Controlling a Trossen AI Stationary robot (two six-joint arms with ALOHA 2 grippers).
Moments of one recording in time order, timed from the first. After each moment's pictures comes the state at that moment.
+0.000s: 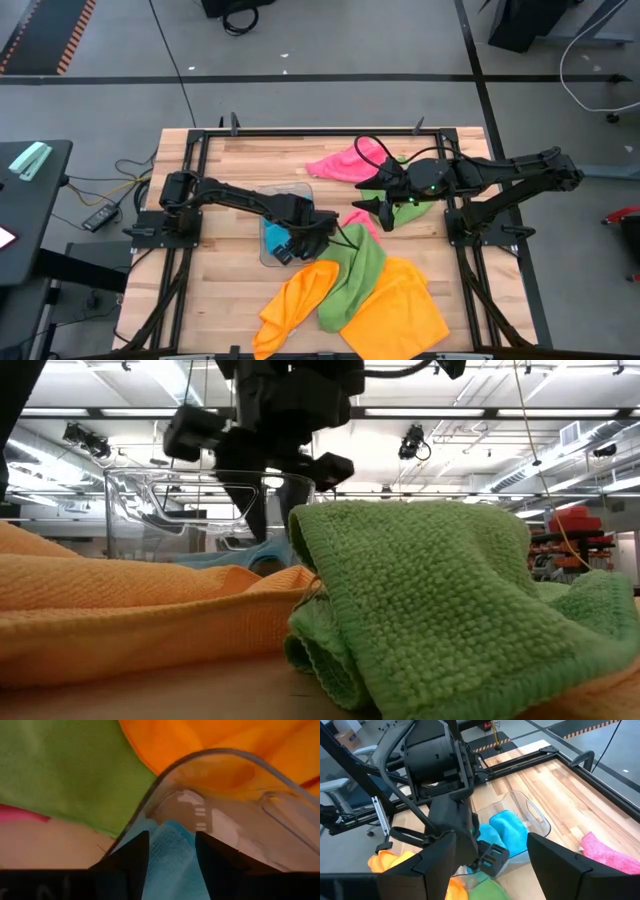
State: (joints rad) left arm -0.11 1.96 1.51 -0.88 0.13 0.73; right arm 0.15 1.15 1.15 -0.42 0.23 0.38
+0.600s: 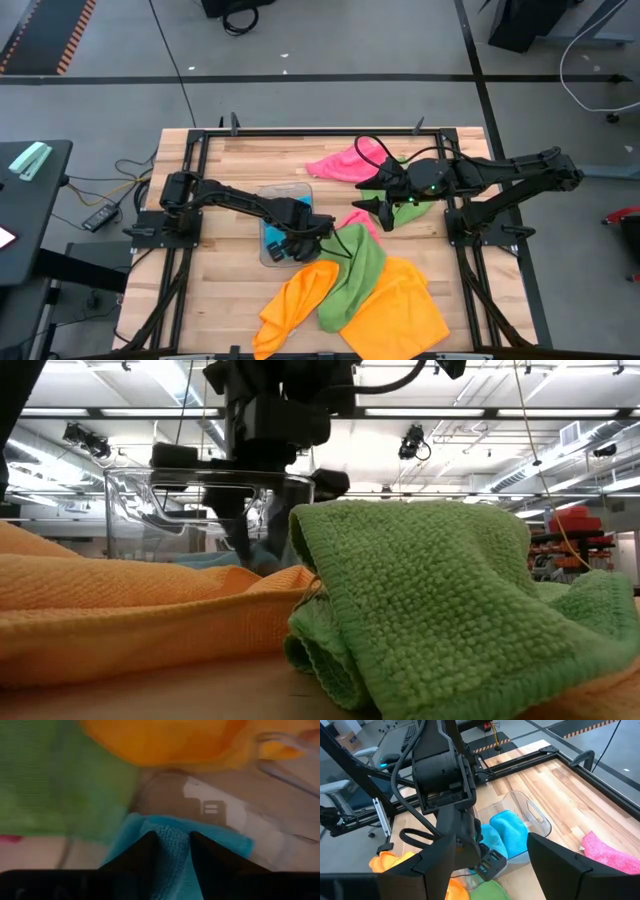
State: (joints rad) left arm -0.12 1.97 1.43 -0.83 0.10 0.94; right arm 0.15 1.15 1.15 -0.42 0.23 0.39
